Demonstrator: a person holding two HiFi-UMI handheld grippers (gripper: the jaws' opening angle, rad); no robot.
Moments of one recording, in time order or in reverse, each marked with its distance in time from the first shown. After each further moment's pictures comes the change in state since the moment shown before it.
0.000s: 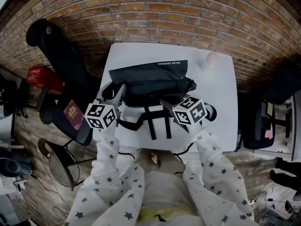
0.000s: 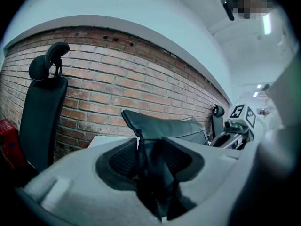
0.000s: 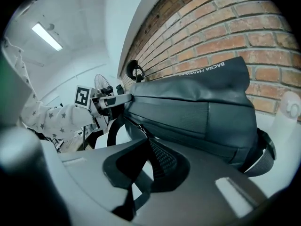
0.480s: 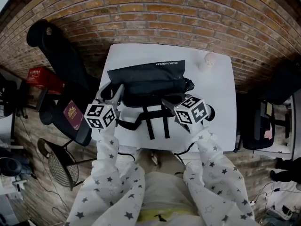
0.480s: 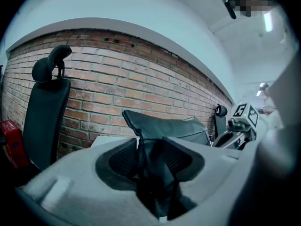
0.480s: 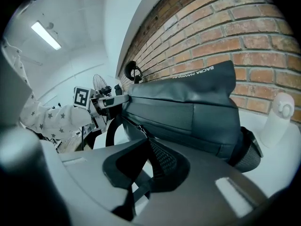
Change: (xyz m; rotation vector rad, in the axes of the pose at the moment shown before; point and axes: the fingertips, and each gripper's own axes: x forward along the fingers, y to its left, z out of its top) left arm -0.001 0.001 0.000 -0.001 -0.005 0.035; right arm -0.012 -0.009 -0.003 -0.002 0.002 -0.028
